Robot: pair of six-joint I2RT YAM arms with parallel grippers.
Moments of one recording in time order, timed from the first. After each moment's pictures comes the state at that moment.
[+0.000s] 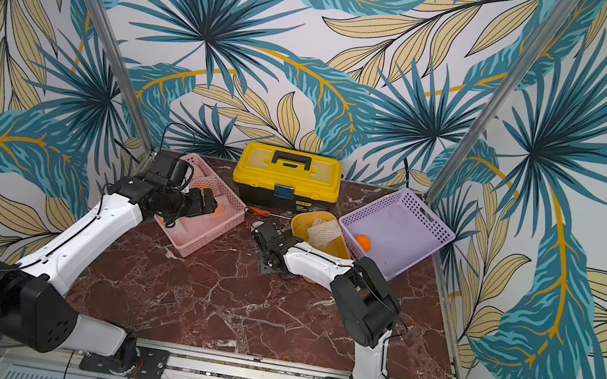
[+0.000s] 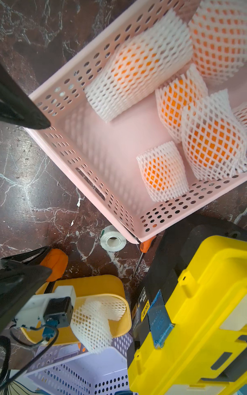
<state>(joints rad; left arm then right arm) -0.21 1.41 1.31 -0.83 0.08 -0.57 0.79 1.94 1.28 -0.54 0.25 0.46</state>
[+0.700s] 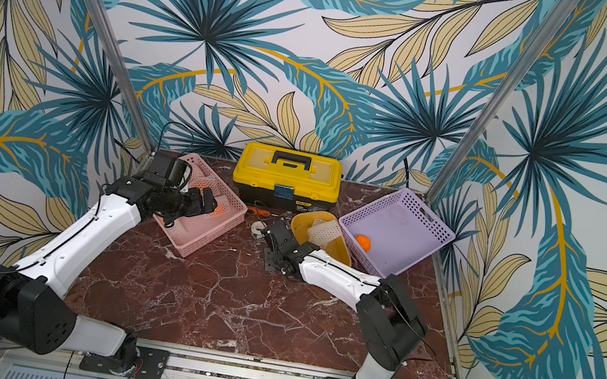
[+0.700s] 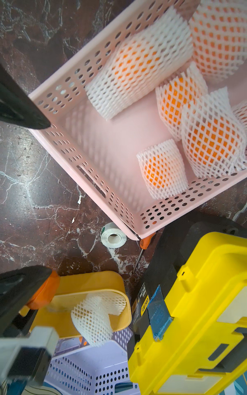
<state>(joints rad) -0.20 1.39 1.31 -0.83 0.09 -0.58 0.77 1.66 1.11 -0.37 0.23 0.44</state>
